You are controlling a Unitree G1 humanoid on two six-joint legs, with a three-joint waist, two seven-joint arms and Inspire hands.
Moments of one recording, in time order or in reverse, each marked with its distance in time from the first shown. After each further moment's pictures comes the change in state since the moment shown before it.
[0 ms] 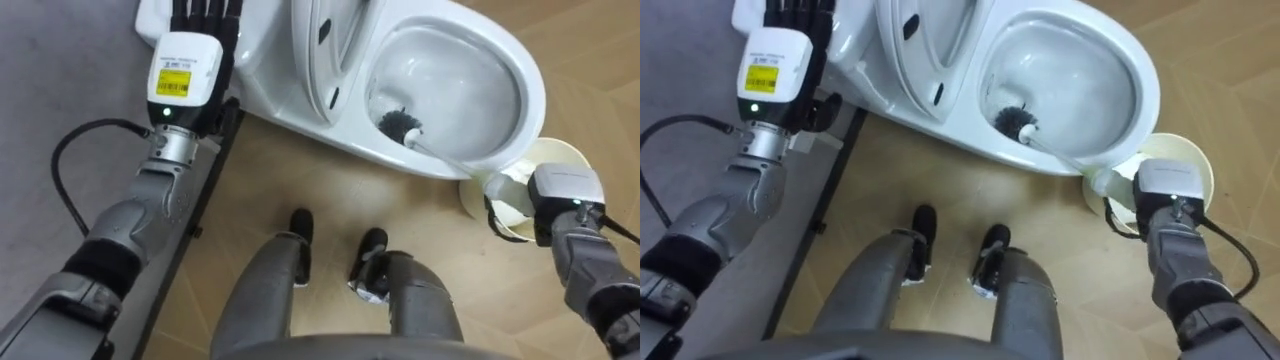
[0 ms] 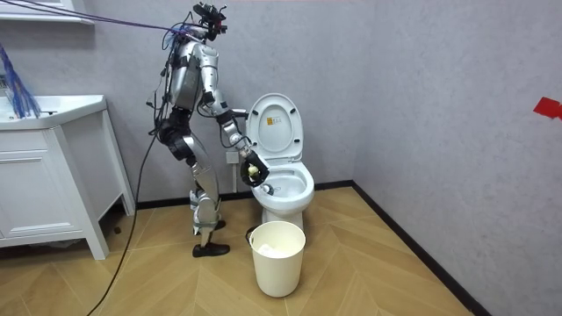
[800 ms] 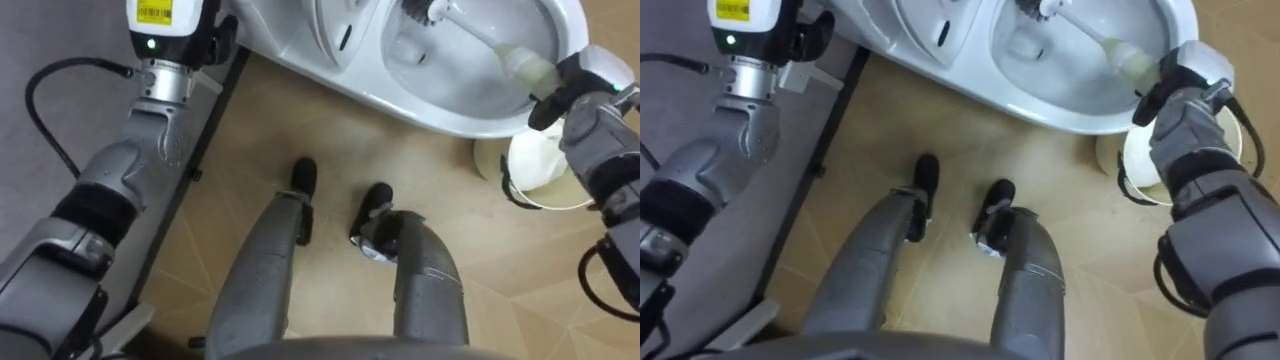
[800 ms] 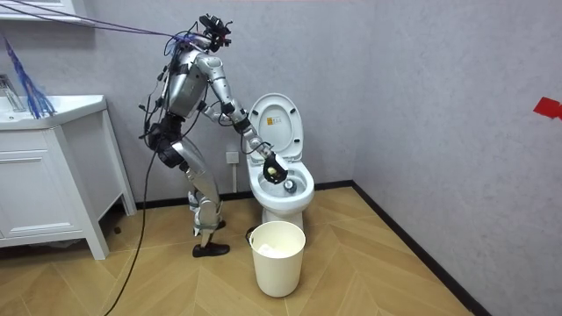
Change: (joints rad) left arm -0.227 0.104 -0.056 -0.020 -0.098 -0.007 0.089; right arm -0.569 -0.010 0.074 0.211 0.655 0.010 0.057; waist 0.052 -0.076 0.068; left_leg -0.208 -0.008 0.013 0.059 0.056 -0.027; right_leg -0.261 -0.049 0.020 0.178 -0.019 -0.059
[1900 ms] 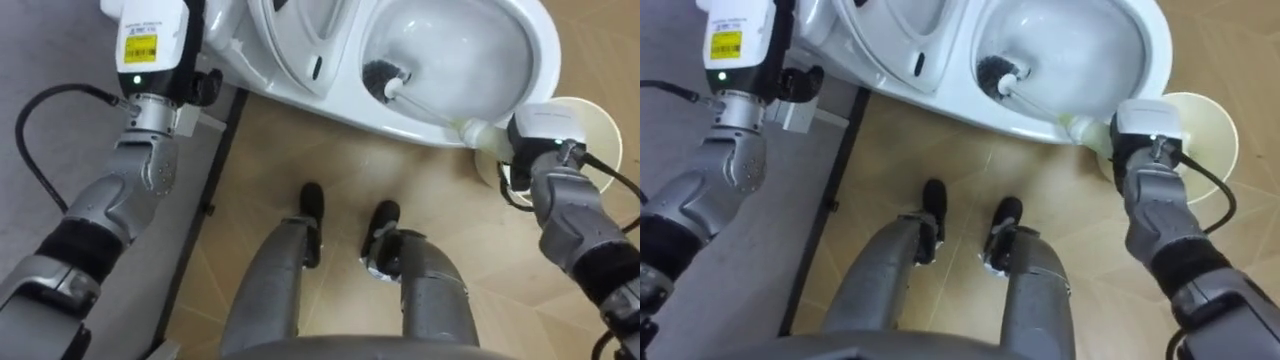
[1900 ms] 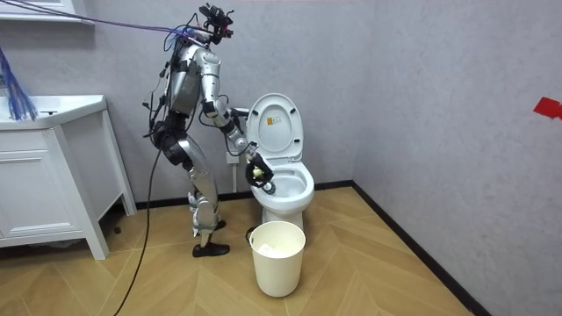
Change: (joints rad) left arm 0.162 -0.004 0.020 -0.088 -0.102 0.072 -0.168; right arm 0.414 -0.014 0.021 -0.514 -0.556 0.181 0.174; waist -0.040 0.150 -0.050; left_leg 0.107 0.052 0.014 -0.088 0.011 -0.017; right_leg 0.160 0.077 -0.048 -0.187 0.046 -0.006
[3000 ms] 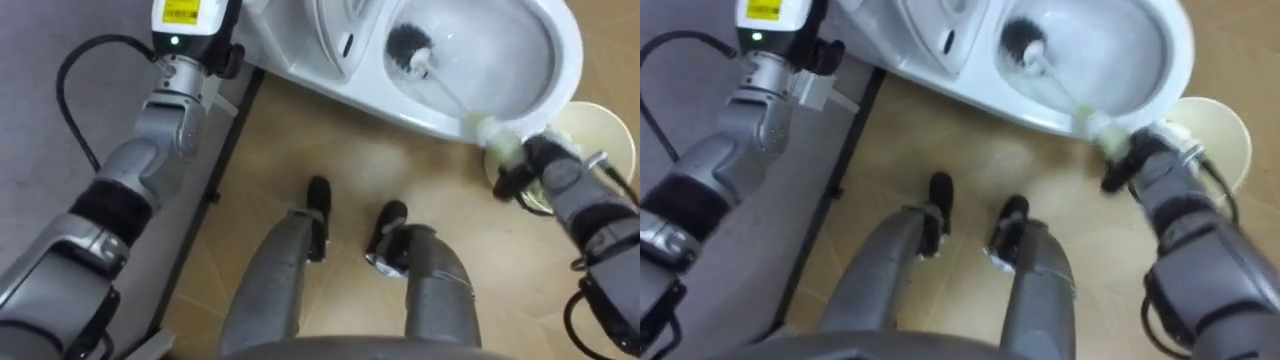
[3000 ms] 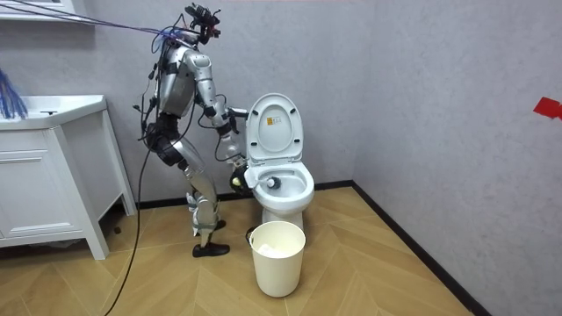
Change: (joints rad) left arm -0.145 -0.128 -0.071 0.081 0.123 0.119 -0.104; right arm -0.187 0.148 -0.022 0.581 0.632 -0.181 0.024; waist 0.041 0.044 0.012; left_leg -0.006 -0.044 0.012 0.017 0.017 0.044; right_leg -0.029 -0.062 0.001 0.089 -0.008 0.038
